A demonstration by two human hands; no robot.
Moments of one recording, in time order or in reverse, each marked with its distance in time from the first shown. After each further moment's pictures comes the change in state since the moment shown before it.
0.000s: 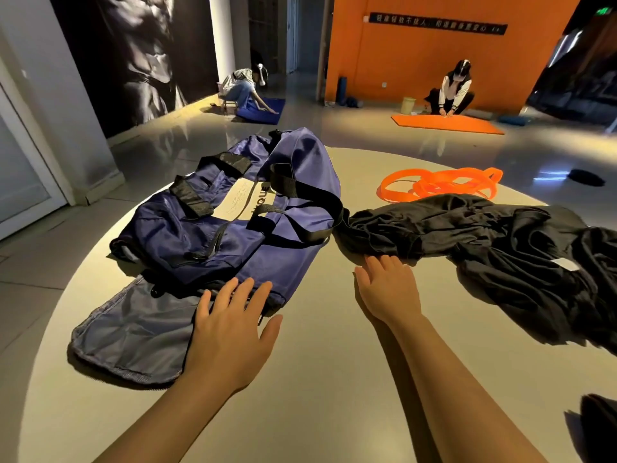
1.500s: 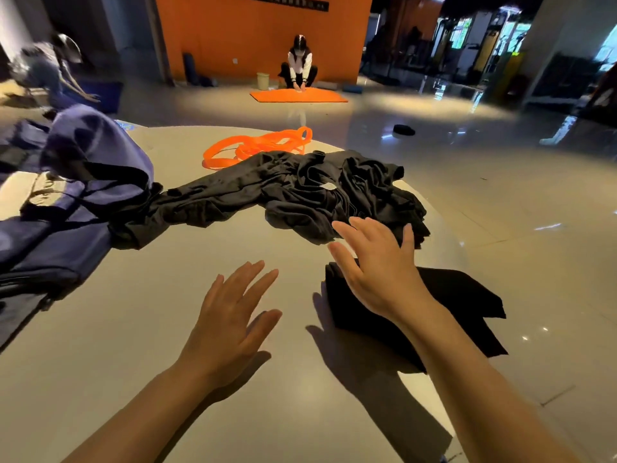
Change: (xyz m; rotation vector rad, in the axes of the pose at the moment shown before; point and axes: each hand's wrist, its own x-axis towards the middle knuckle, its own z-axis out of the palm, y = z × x) left_hand -0.069 0.209 0.002 -0.718 0.080 0.663; right_hand -0.200 0.128 -0.215 -0.093 -0.032 0.235
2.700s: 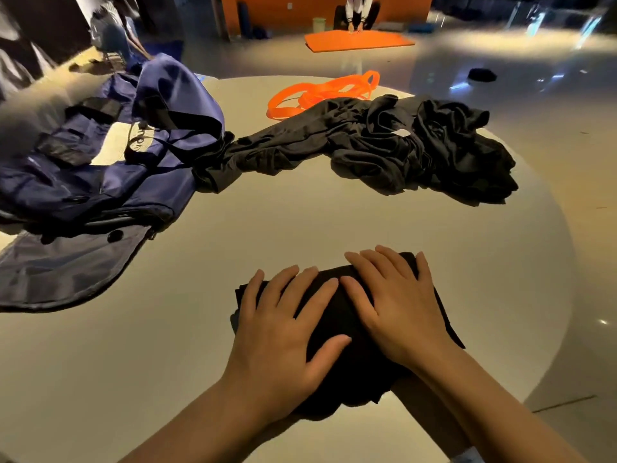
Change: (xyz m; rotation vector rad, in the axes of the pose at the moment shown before) left_hand -0.089 0.055 -0.048 0.301 -0.161 -0.096; right_hand -0.079 -0.059 0.071 0.061 -0.133 -0.101
